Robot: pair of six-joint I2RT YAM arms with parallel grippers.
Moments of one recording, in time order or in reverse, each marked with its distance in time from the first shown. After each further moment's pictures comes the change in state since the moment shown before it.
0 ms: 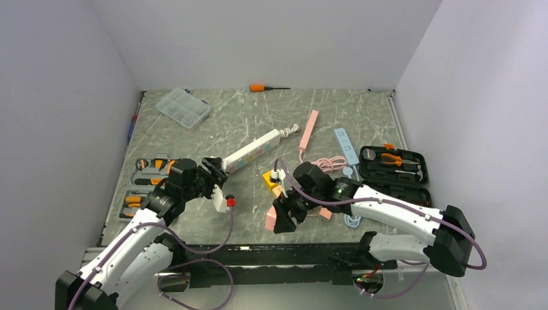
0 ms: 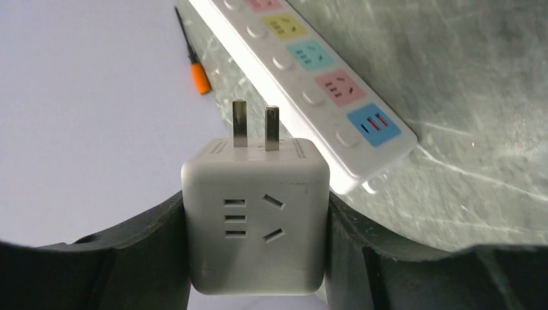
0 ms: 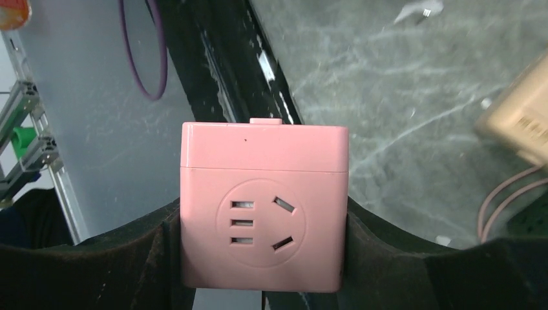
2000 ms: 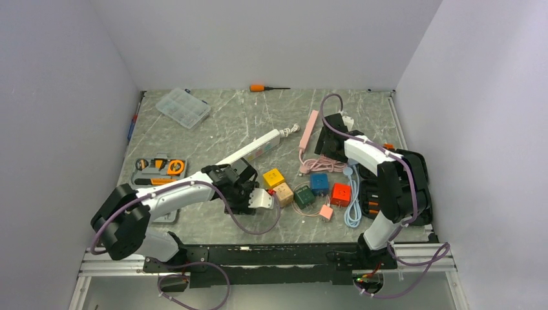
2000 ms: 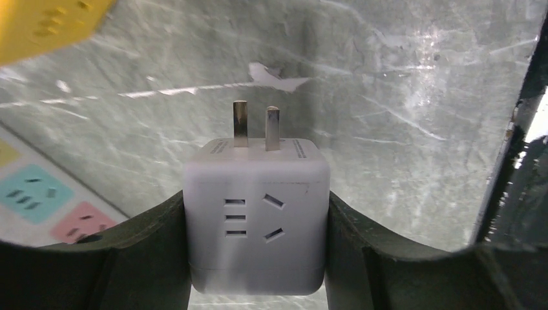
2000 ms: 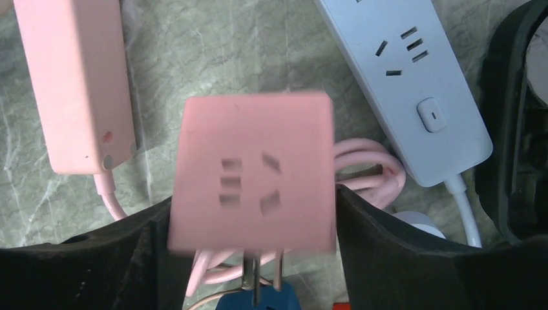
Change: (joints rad) left arm -0.409 0.629 0.319 -0.311 -0.137 -0.826; right arm -0.662 0.543 0.285 0.020 0.786 0.335
